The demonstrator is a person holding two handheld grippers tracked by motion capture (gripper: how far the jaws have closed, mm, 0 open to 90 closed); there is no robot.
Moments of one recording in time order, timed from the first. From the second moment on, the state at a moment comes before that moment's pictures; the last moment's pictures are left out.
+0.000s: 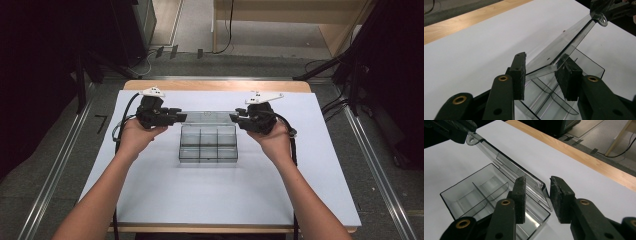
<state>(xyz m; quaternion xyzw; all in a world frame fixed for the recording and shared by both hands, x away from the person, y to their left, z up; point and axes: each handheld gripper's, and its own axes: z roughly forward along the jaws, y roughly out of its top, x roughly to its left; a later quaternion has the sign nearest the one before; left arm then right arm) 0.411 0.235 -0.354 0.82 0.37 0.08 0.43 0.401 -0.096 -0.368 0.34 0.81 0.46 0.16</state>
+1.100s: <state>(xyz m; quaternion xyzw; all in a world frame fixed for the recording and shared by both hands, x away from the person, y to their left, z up) 0.431 0.231 -0.355 0.81 0.39 0.08 0.43 0.426 -0.092 -0.371 0.35 0.80 0.47 0.15</state>
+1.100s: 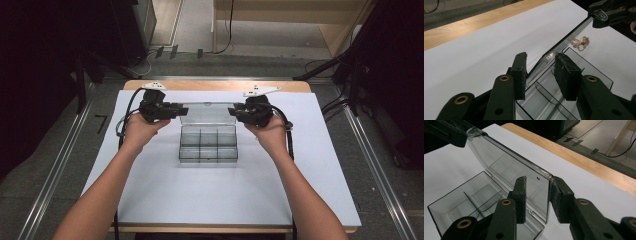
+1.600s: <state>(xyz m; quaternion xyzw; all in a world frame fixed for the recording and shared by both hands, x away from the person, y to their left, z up) 0.442 0.231 -0.360 0.80 0.40 0.08 0.44 0.439 -0.093 -0.372 0.36 0.79 0.47 0.14</state>
